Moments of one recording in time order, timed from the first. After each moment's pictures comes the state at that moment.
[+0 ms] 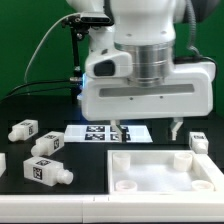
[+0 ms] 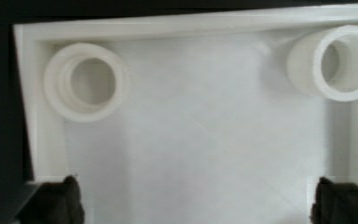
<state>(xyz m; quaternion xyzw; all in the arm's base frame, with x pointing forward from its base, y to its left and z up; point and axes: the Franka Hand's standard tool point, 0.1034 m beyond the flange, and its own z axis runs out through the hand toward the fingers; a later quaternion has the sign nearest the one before) 0.560 0.039 0.069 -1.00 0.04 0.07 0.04</state>
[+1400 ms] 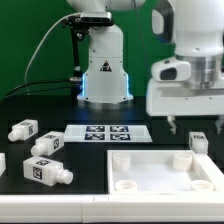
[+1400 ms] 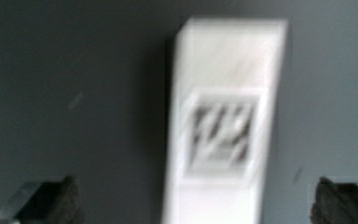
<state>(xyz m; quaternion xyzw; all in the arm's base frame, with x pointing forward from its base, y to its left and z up) 0.426 0.182 0.025 -1.00 0.06 0.03 0.03</state>
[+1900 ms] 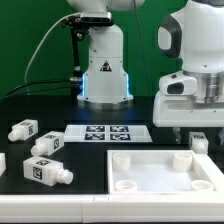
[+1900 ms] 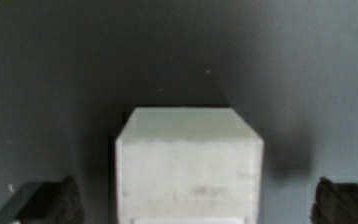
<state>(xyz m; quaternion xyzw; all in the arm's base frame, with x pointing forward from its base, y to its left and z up) 0.420 0.184 0.007 -1.00 0.06 0.04 0.03</state>
